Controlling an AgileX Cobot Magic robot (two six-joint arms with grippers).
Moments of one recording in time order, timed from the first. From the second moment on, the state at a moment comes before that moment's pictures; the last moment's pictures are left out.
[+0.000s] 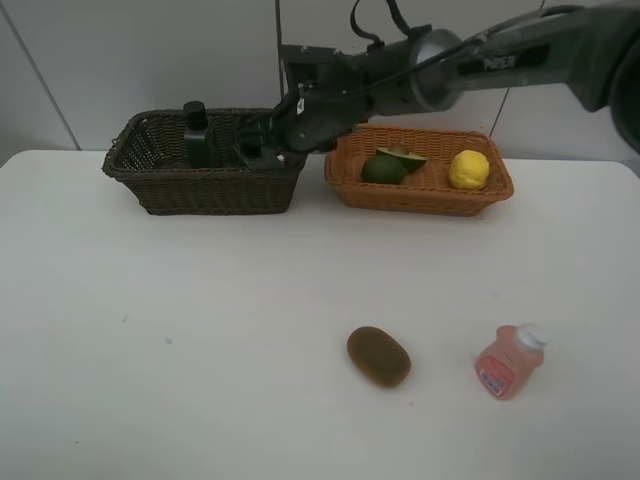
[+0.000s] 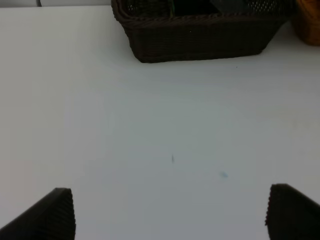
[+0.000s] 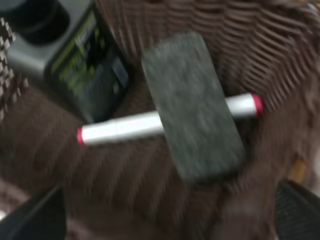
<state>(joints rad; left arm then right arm) -0.05 -0.01 -0.51 -0.08 1.07 0.02 0.66 2.22 -1.70 -0.09 0.35 0.24</state>
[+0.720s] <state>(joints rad) -0.05 -0.01 -0.51 -0.08 1.07 0.02 0.66 1.88 -1.44 -0.01 1.21 0.03</state>
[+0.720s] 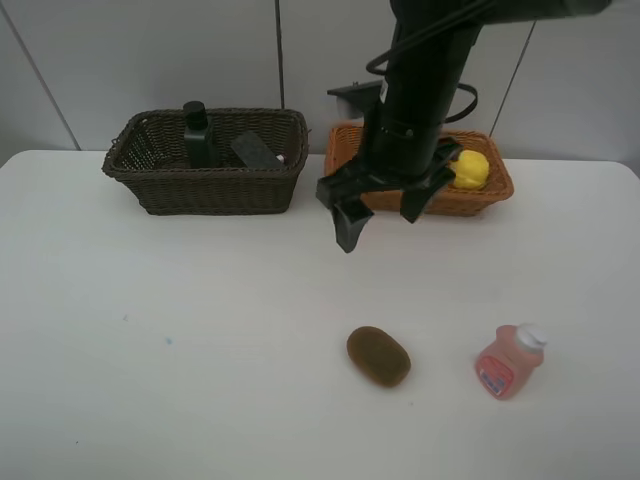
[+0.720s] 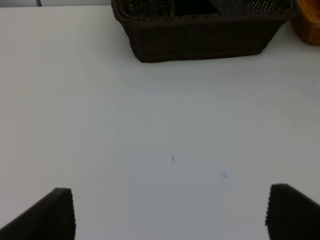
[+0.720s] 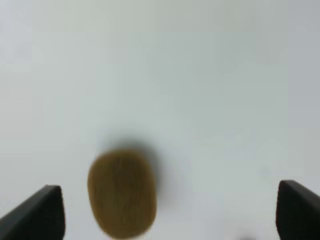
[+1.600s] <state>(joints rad) -0.05 -0.01 -0.51 -0.08 1.07 0.02 0.86 1.68 -0.86 0.03 0.65 -0.08</state>
